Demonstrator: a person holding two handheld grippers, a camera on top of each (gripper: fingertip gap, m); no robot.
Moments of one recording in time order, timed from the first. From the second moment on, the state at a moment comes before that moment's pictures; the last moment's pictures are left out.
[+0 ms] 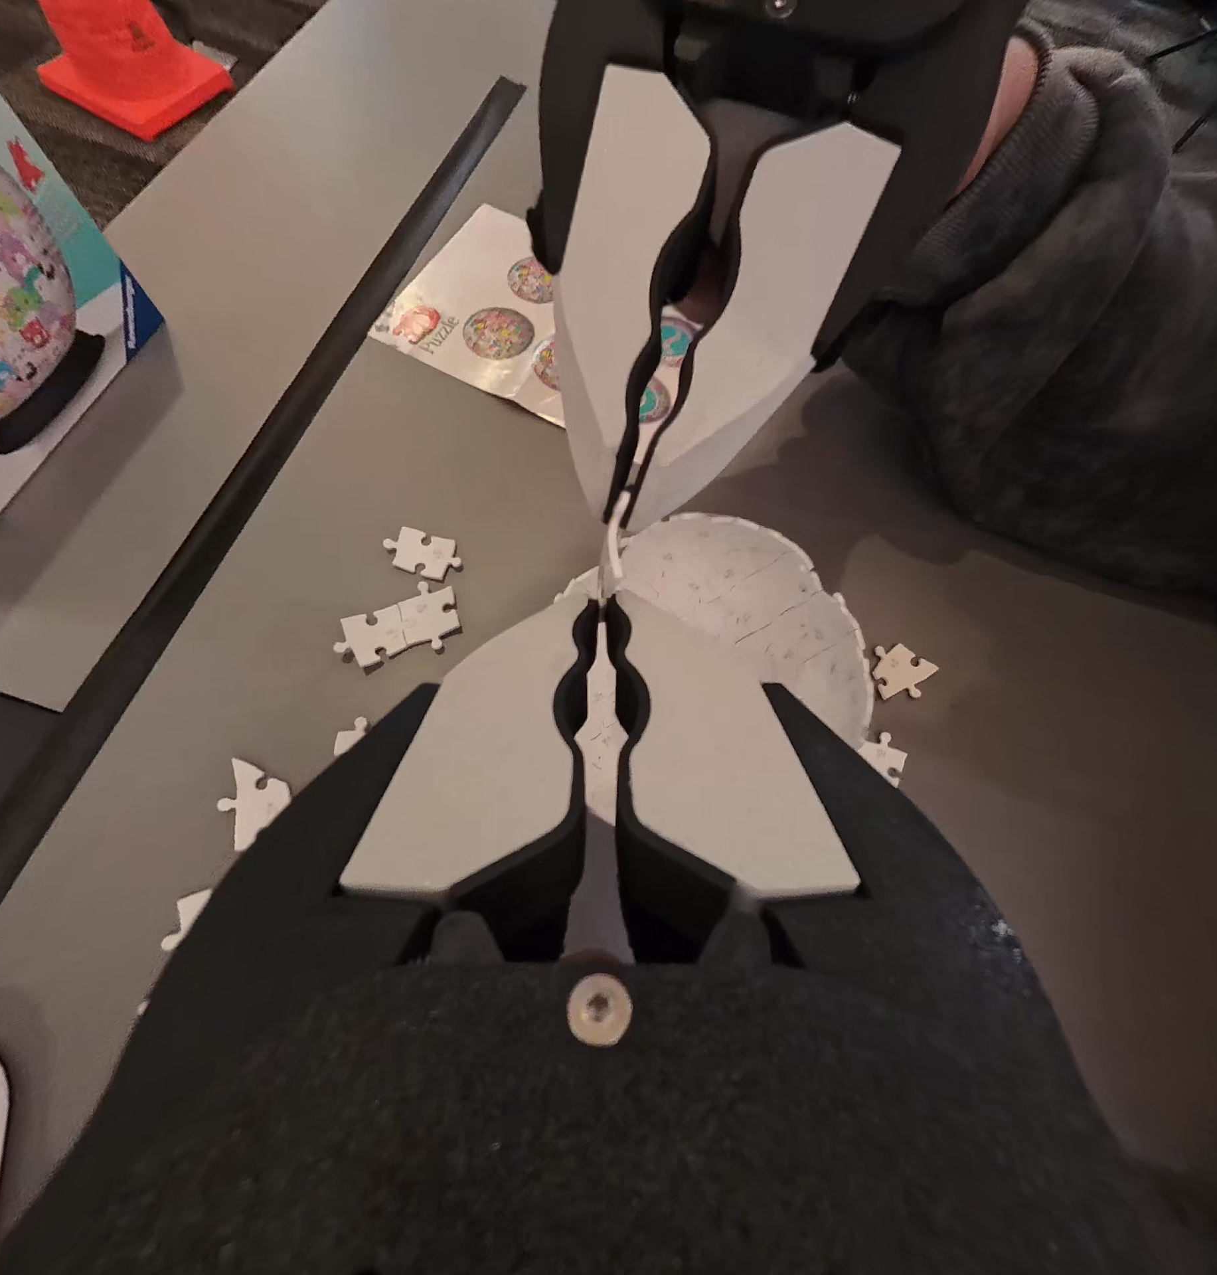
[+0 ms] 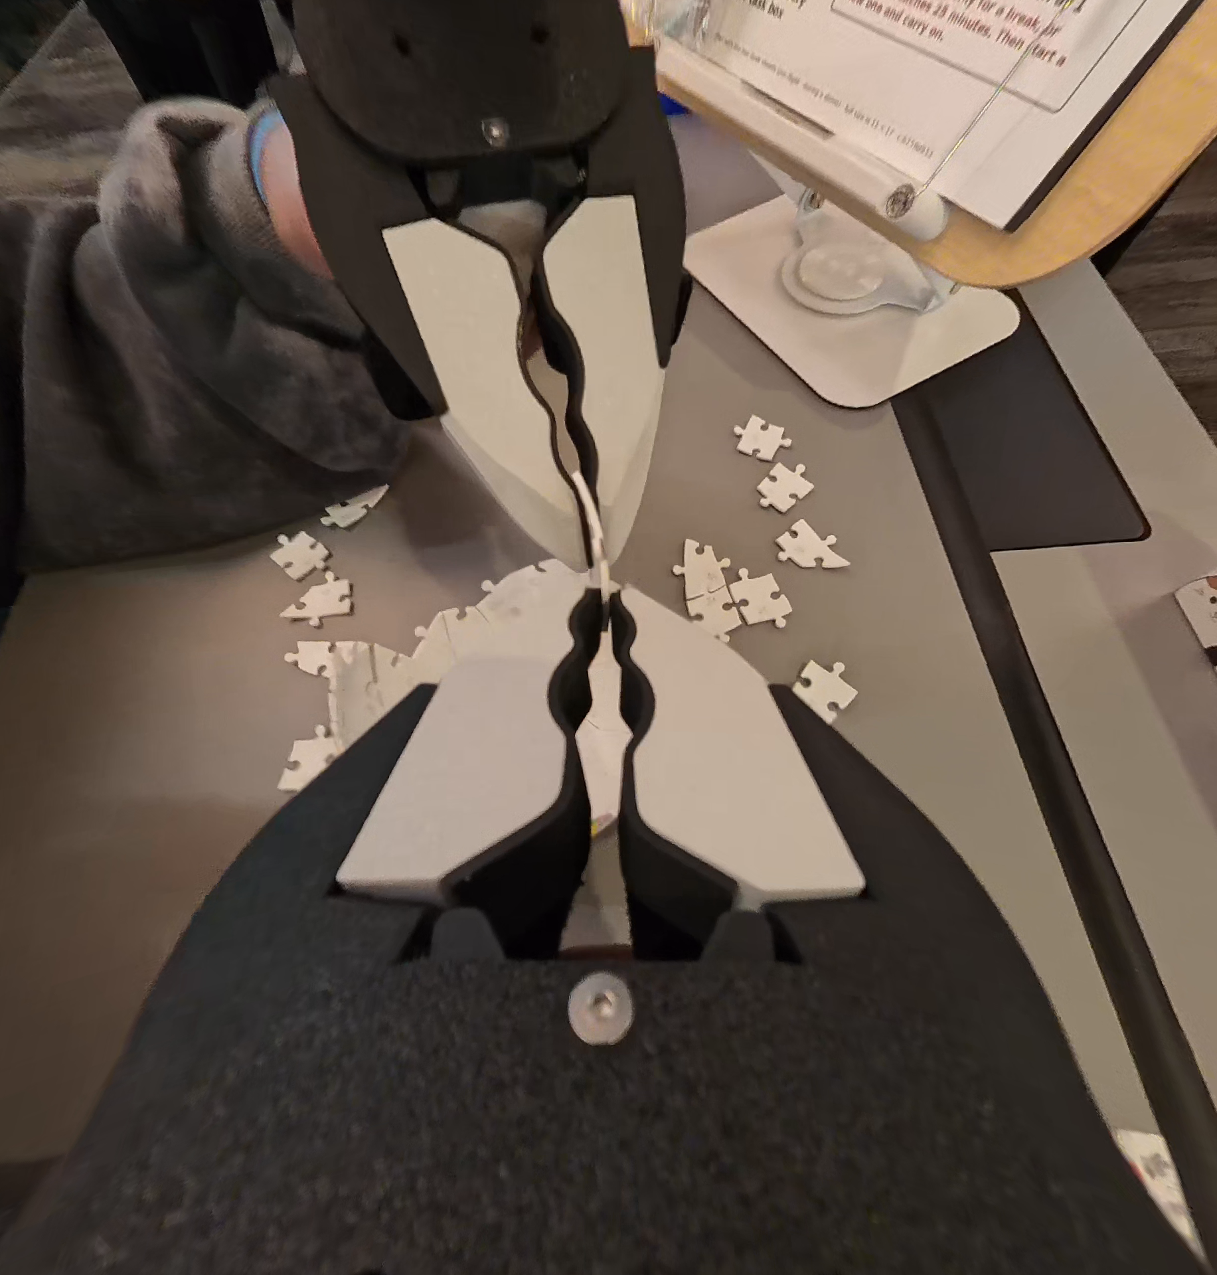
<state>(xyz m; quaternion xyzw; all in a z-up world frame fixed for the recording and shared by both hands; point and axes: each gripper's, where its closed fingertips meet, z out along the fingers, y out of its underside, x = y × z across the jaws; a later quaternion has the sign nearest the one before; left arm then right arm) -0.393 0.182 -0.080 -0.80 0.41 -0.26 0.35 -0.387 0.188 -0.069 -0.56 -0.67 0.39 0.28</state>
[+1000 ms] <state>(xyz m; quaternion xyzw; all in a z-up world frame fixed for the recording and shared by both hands) -0.418 0.193 -0.131 -0.85 0.42 -0.13 0.29 -0.373 0.208 -0.115 -0.64 -0.70 0.21 0.23</state>
